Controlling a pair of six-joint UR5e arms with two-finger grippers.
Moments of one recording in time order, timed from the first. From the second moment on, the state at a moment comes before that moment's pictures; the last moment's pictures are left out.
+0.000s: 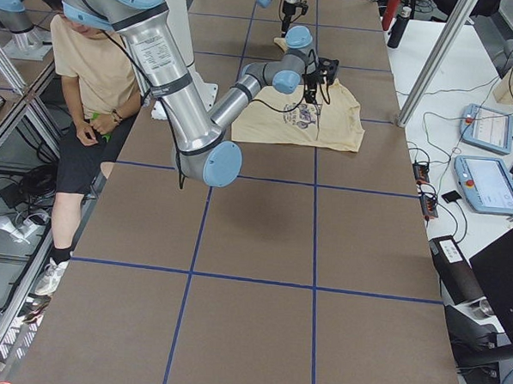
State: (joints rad) left arm -1.00 -1.51 -1.51 -2.29 -2.39 -0.61; right arm 0.73 -0.97 1.73 -1.22 1.84 1.53
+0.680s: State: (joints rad) left arm -1.00 -1.52 -1.49 -2.29 -2.39 -0.61; right arm 0.73 -0.97 1.73 -1.22 1.83 1.53
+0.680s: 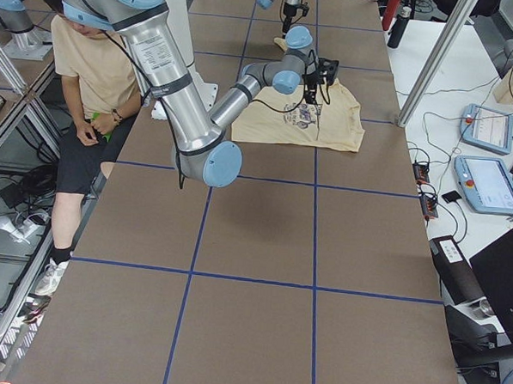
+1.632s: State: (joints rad) left arm -1.00 -1.53 -1.48 -2.29 -2.39 -0.61; right arm 0.73 -0.97 1.73 -1.22 1.83 1.53
